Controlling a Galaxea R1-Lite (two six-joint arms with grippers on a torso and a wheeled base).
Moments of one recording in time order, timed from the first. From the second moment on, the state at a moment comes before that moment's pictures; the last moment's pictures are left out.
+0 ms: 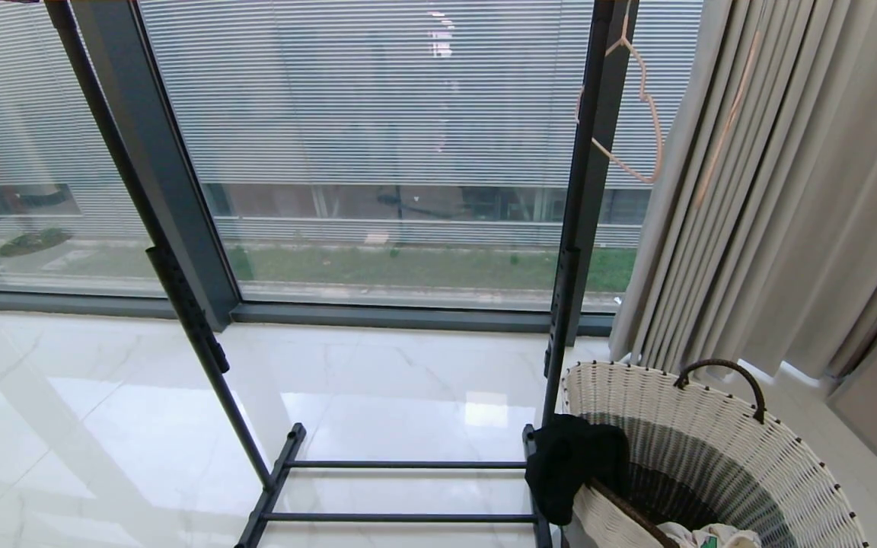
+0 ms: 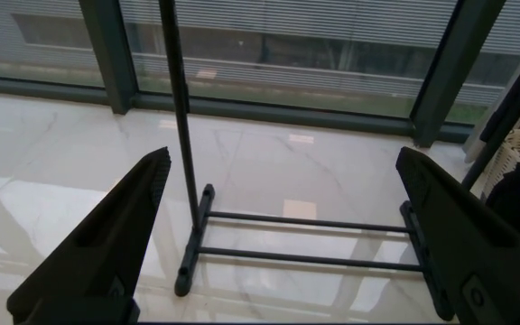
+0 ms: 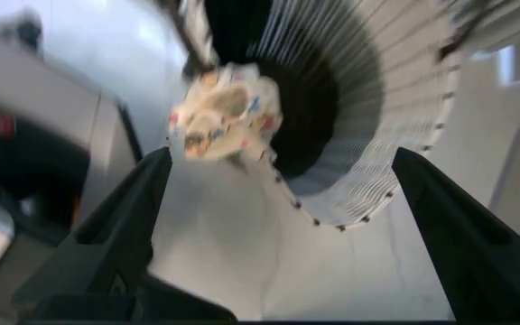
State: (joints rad) left arm 0.00 0.00 0.00 0.01 0.02 0.00; right arm 0.16 0.90 -0.41 0.26 0.12 -0.40
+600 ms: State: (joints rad) left arm 0.00 0.00 0.00 0.01 0.02 0.00; right arm 0.18 1.48 -0.46 0.09 0.11 -0.56
